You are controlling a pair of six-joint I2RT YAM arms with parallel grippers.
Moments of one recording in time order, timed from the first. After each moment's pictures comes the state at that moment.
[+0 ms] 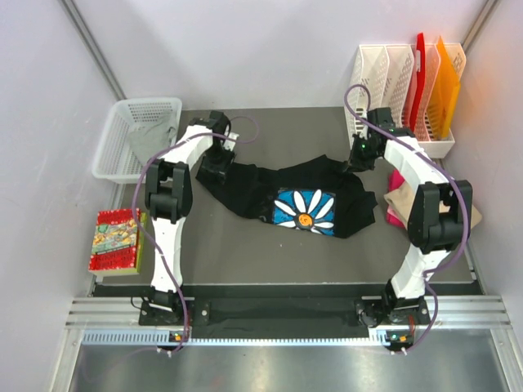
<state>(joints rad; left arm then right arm) -0.22 2.31 1.99 -1.07 0.02 0.14 0.12 1.80 1.47 -0.71 -0.21 0.35</state>
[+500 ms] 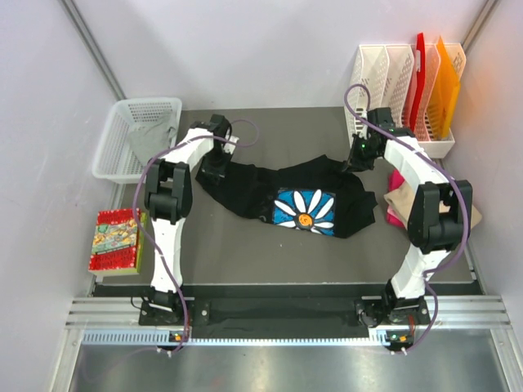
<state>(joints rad) -0.23 2.30 1.92 -1.03 -0.03 0.13 0.12 1.80 1.47 -0.70 -0.22 0.35</state>
